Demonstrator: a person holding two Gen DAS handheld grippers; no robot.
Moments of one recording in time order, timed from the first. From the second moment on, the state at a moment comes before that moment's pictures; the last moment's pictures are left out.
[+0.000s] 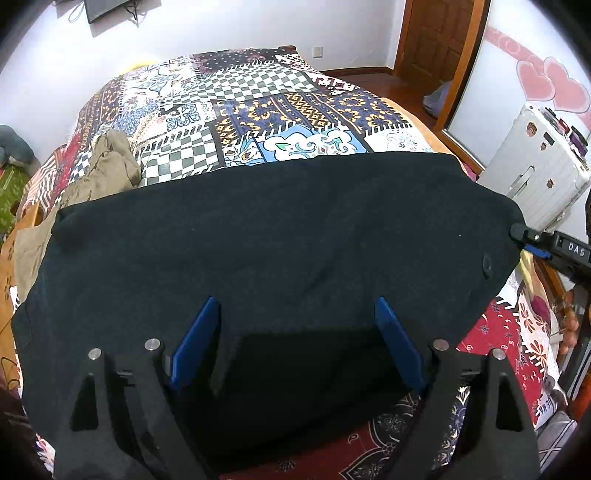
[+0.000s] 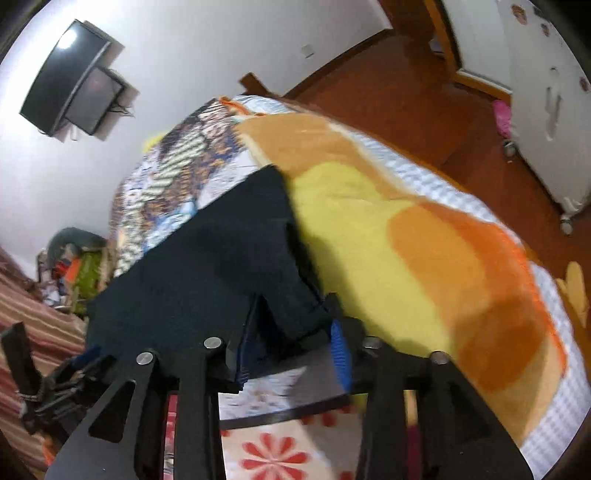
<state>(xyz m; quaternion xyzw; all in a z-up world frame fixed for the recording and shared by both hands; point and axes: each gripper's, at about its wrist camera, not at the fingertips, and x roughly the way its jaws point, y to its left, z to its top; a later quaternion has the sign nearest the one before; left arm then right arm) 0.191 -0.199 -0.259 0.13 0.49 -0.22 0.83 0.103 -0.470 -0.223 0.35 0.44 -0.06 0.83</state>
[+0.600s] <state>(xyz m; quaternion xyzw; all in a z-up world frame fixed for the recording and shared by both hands) 0.196 -0.202 -0.265 0.14 0.49 -0.21 0.83 0.220 -0.482 -0.212 0.19 0.46 0.01 0.87</state>
